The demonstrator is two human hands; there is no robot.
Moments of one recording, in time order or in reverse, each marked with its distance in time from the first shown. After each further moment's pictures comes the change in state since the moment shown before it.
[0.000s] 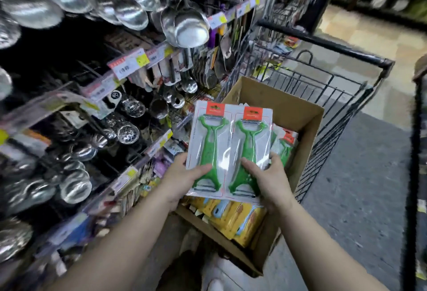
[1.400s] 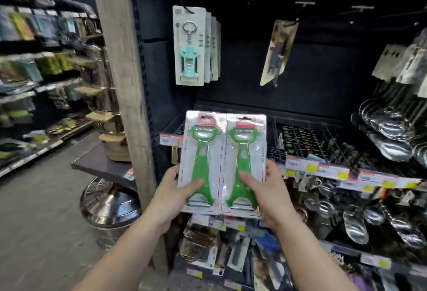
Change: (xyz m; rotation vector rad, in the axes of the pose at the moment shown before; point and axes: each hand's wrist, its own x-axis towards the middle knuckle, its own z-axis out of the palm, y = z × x) left_hand -0.645 -0.134 -0.312 -0.329 1.278 0.341; right_hand -0.505 0.018 0.412 -0.134 -1.238 -0.426
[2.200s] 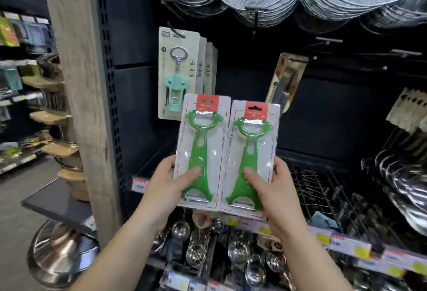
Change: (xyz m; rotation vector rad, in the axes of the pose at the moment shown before) left_hand 0.135 0.080 0.037 -0.164 0.018 0.158; right_hand 0.147 -0.052 -0.006 0.031 0.050 -0.140
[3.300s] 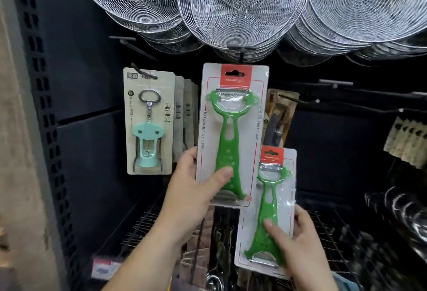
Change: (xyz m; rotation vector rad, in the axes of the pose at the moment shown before) left_hand 0.097 0.061 0.071 -0.089 -0.200 0.270; right_hand 0.070 0.025 -0.033 -0.068 0.198 -0.024
